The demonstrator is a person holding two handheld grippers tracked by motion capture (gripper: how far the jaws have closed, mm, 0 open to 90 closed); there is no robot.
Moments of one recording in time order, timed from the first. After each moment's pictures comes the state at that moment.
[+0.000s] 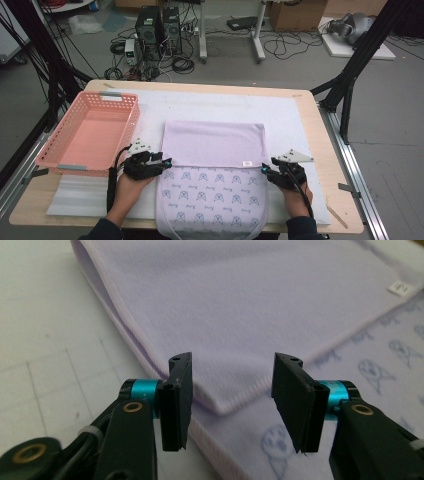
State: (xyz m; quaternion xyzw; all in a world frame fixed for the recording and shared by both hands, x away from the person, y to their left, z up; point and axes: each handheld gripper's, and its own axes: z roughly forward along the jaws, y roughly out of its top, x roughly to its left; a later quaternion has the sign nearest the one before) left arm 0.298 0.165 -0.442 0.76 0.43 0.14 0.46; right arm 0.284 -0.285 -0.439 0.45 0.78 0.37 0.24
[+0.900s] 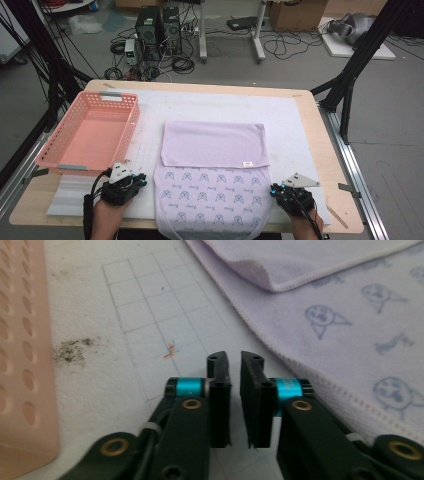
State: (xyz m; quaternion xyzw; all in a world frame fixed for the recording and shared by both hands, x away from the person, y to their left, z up) left arm 0.239 0.203 -0.448 0.76 0.47 0.20 0.40; right arm 0.220 -0.288 -0.440 0.46 0.80 0.32 0.22
